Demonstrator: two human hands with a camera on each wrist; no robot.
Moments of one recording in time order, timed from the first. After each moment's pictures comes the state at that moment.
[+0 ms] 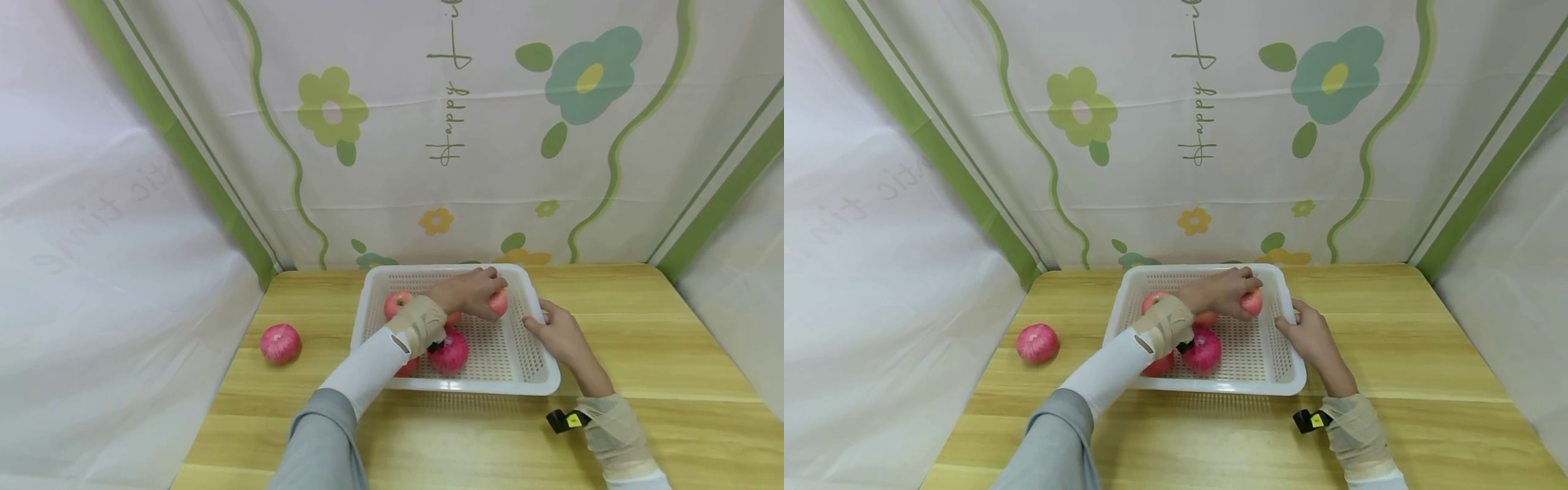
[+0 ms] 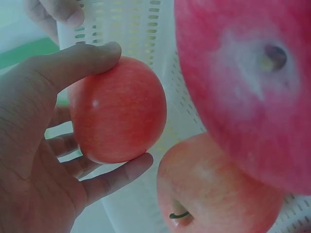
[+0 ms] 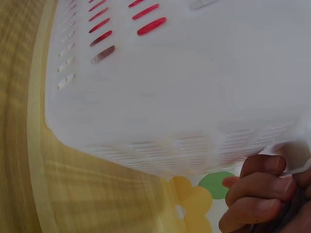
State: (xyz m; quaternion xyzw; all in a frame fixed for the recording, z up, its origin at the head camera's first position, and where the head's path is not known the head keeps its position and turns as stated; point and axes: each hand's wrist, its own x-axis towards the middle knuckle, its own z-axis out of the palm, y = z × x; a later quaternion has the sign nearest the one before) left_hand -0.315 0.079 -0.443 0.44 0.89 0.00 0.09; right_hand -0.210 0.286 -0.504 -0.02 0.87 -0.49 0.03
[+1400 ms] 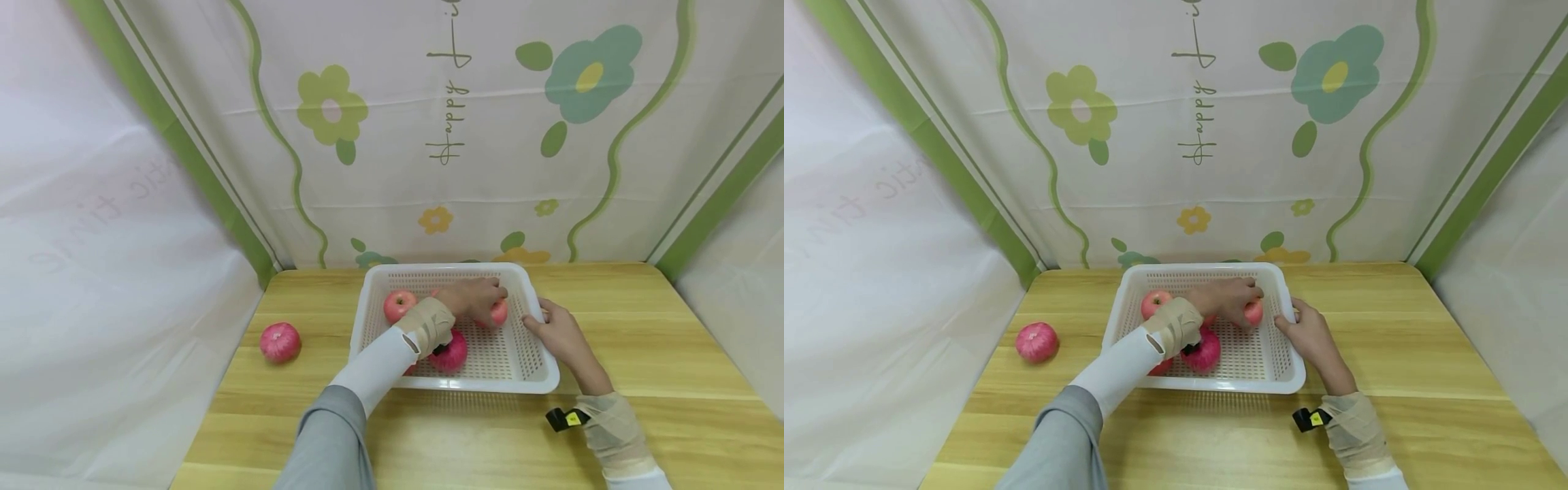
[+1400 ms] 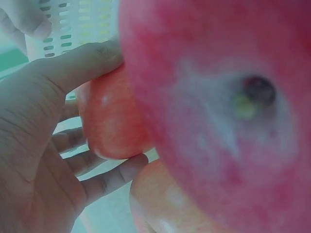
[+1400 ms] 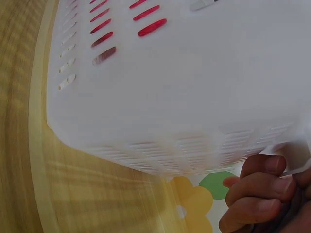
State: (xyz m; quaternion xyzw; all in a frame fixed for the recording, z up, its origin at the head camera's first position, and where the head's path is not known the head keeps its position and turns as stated) left_hand -0.315 0.090 -0.461 0.44 0.89 -0.04 0.11; right_hand -0.208 0.285 -0.501 -0.01 0.87 -0.48 0.04
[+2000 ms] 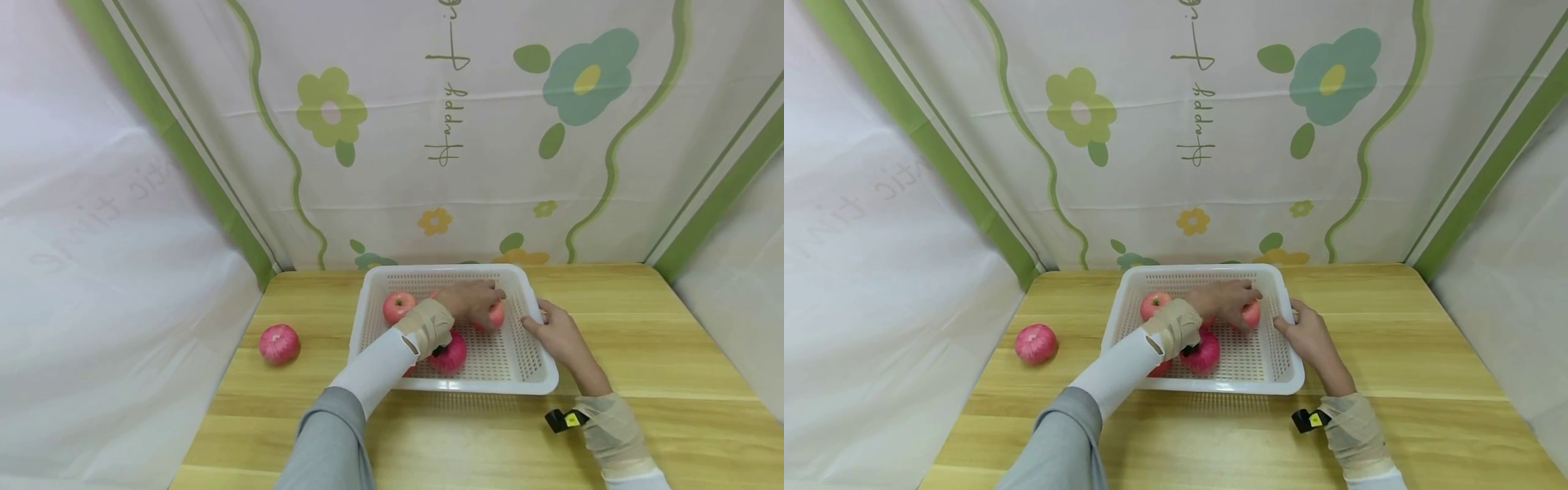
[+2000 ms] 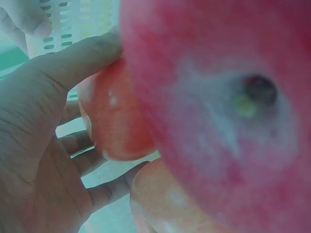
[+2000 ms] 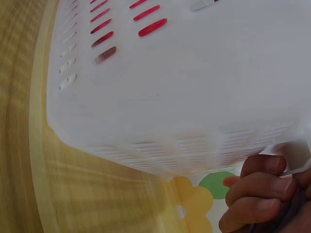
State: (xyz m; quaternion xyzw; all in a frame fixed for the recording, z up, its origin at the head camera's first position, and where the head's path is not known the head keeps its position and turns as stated) left_hand -0.309 0.086 -0.457 0.41 0.90 -0.03 0.13; right_hand -0.208 0.284 -0.503 -0.01 0.87 -0.49 0.03
